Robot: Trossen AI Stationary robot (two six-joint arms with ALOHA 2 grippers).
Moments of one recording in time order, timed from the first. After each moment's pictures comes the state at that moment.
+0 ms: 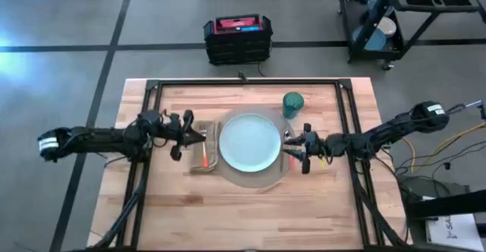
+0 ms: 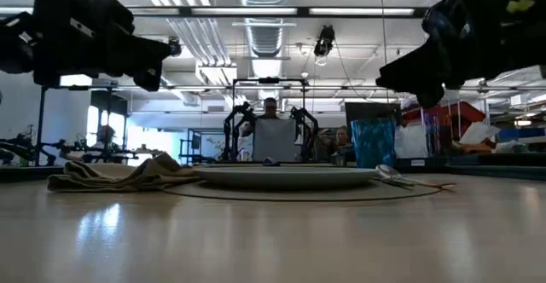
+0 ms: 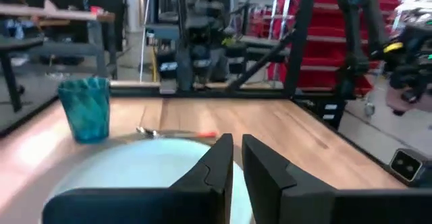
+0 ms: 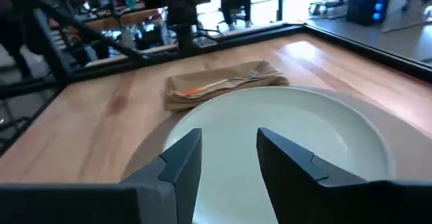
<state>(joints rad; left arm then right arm) 0.43 0.81 0.08 0.79 0.63 -0.08 0.09 1.10 0.13 0.82 0.21 0.22</state>
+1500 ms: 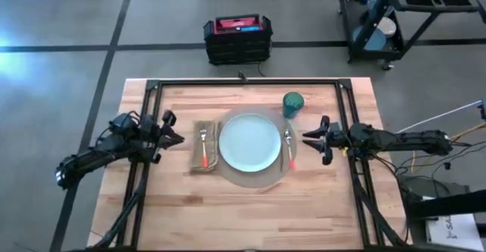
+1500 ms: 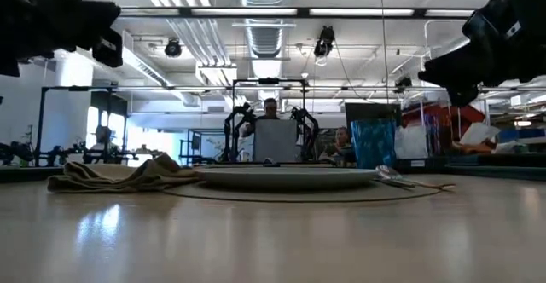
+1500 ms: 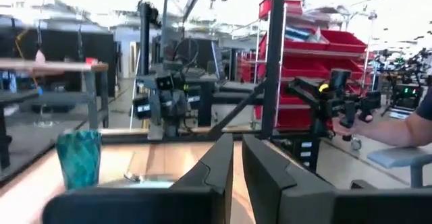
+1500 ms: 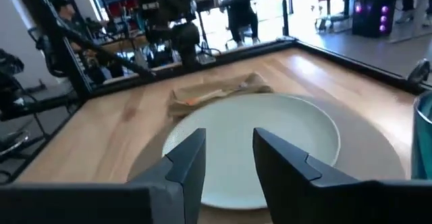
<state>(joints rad) 0.46 0.01 0.04 0.14 0.66 -0.18 -0.03 0.18 0.01 0.11 0.04 0.22</state>
